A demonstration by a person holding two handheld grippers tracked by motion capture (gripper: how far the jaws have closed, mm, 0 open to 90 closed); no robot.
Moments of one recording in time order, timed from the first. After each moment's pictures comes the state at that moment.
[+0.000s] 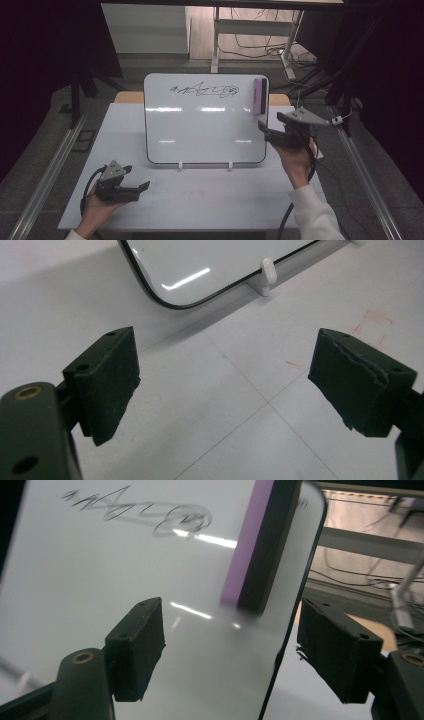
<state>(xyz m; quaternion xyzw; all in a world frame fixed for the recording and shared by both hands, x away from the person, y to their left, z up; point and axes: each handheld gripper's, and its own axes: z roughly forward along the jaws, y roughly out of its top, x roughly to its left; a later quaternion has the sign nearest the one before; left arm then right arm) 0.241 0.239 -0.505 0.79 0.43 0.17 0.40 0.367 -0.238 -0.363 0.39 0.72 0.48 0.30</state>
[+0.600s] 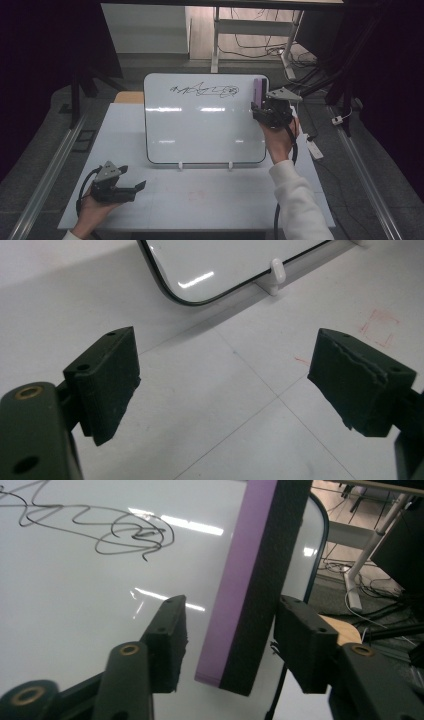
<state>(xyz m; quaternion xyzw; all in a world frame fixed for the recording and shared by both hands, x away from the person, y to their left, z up) 0.238 0.249 -0.506 0.78 0.44 0.18 0.40 0.417 -0.199 -0.358 0.44 0.72 0.42 0.35</state>
